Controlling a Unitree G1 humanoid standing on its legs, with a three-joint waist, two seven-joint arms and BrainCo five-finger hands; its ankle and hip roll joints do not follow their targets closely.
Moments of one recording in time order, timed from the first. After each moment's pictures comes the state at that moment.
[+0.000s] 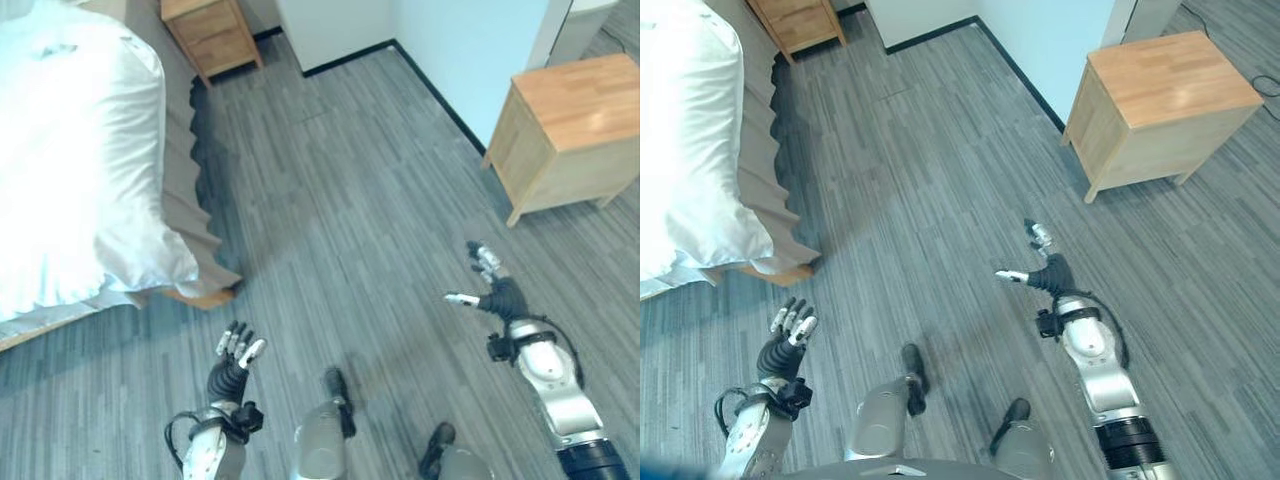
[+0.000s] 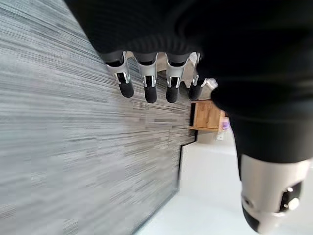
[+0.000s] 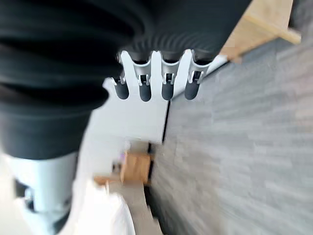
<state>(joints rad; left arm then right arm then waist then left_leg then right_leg) 0.29 0.19 0.05 0.01 -0.54 -0.15 0.03 -0.01 -0.38 0.13 -0.02 0.02 -0.07 0.01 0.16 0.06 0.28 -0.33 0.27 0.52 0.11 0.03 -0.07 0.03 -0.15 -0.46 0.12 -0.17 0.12</state>
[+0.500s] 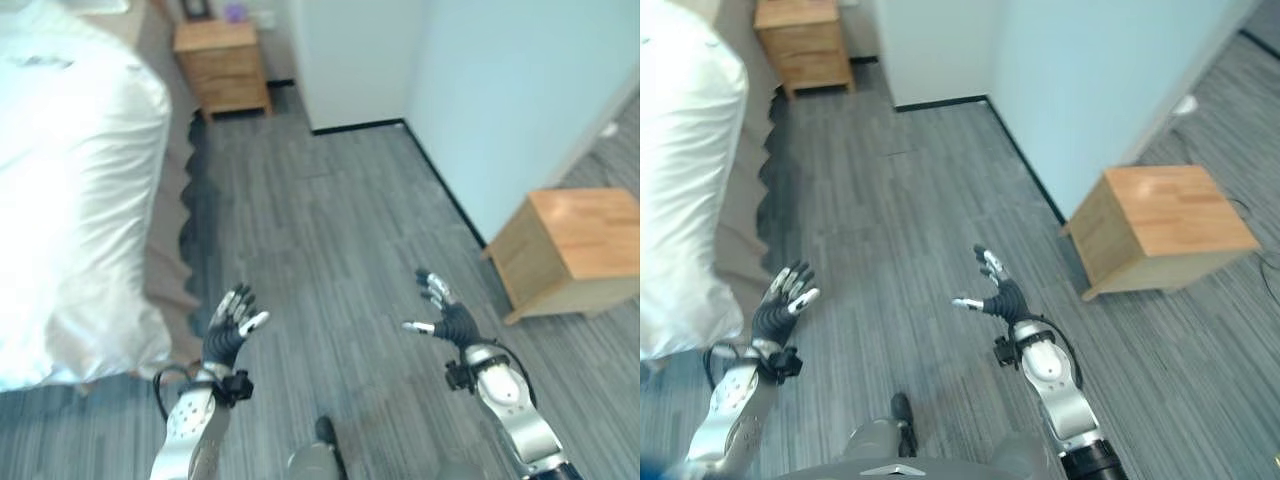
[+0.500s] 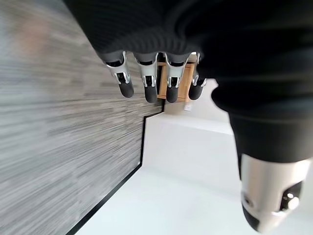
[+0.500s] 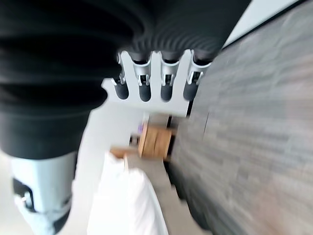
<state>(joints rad) 0.22 0.39 -0.05 -0.02 -0.48 -0.13 -0.01 0.12 -0.24 0.22 -0.07 0.01 -0.10 0.02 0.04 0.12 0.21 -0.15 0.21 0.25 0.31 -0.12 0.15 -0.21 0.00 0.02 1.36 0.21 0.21</state>
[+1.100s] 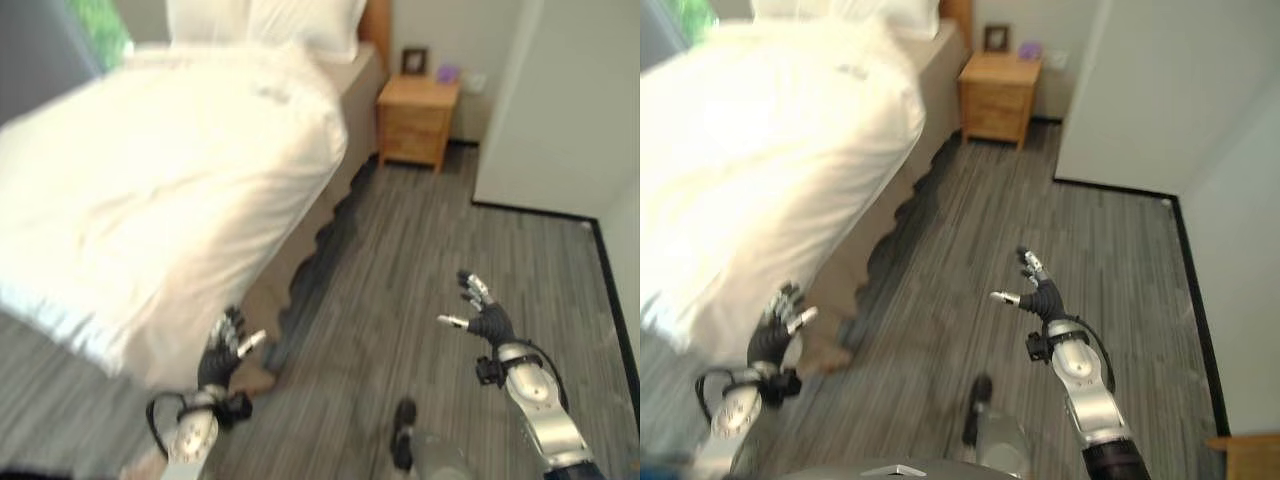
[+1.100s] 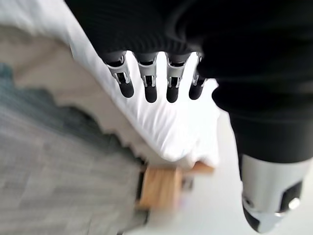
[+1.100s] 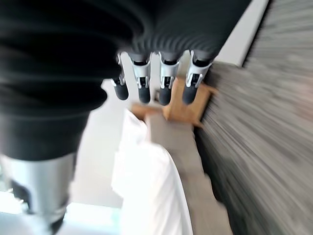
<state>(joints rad) 0.33 0.31 0.01 -0.02 -0.43 -0.14 0.06 0.02 -0.36 0.07 0.02 0.02 -0.10 -0.01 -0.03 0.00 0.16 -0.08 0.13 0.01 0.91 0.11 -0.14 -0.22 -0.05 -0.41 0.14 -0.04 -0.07</state>
